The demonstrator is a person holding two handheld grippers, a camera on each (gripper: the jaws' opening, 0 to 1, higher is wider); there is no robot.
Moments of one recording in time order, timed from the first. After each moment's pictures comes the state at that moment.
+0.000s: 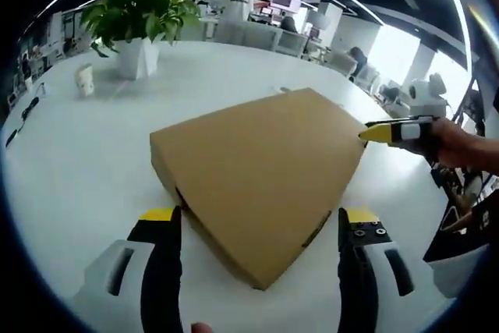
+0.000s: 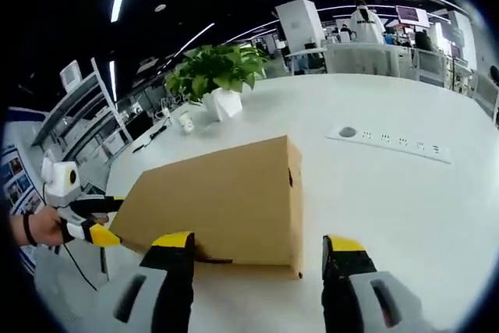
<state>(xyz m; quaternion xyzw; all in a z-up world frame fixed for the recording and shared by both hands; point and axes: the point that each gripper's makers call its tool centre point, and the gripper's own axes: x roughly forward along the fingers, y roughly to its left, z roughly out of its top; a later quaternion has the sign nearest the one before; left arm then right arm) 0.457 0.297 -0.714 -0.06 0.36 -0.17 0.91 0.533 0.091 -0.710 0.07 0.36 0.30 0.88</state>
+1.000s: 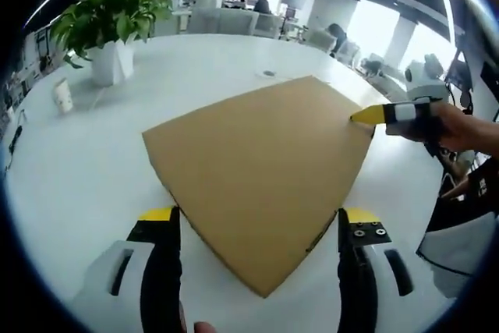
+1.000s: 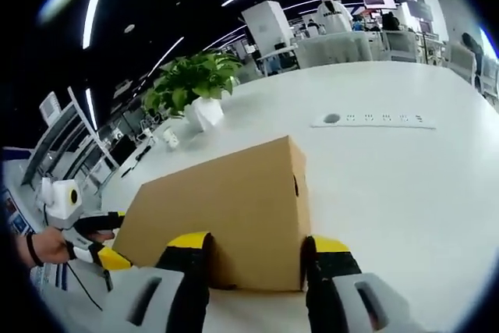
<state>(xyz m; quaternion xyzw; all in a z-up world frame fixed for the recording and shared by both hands) 0.465 0.302 -0.725 0.00 0.38 -0.25 0.89 0.513 0.093 -0.713 0.14 0.36 0.22 0.89</state>
